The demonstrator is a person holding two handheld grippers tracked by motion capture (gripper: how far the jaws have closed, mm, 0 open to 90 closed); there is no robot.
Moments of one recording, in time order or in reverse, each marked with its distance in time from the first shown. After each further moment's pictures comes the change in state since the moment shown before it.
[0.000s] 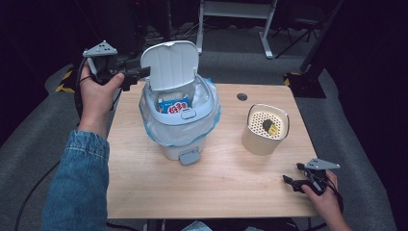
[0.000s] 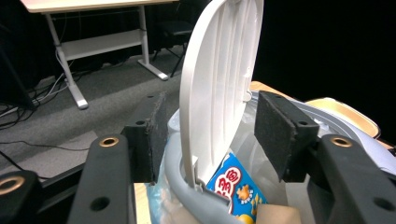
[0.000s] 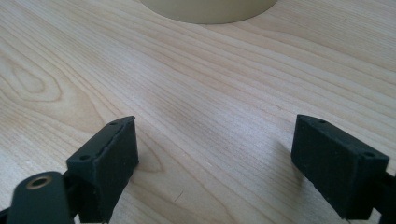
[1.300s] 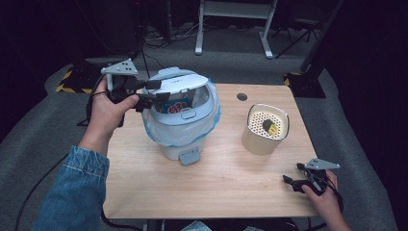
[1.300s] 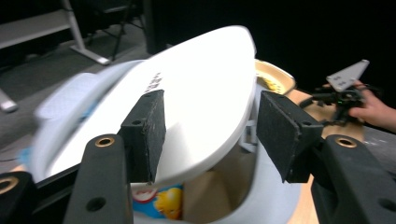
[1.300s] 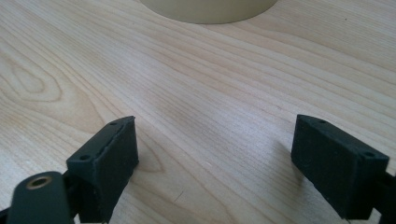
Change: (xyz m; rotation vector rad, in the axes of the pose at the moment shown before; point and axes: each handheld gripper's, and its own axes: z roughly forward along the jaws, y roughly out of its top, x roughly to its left) left arm -0.058 -0.014 0.005 0.118 -0.268 0.100; right arm 0.000 0.000 0.000 0.000 0.000 0.000
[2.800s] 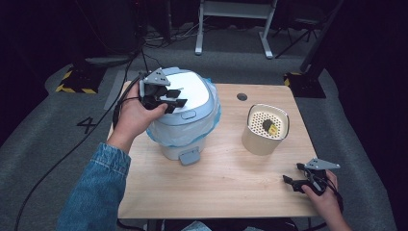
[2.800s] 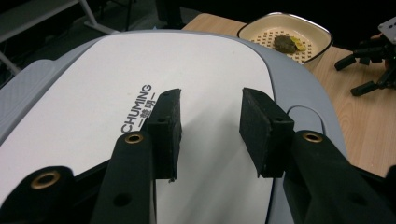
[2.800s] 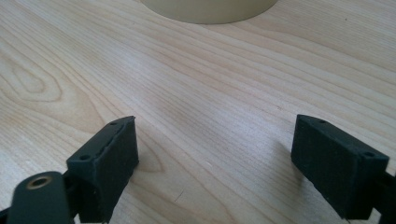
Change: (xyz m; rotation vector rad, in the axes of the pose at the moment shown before) left arm -0.018 0.003 0.054 0.156 0.124 0.096; right arm 0.000 0.000 0.000 -0.001 0.002 0.000
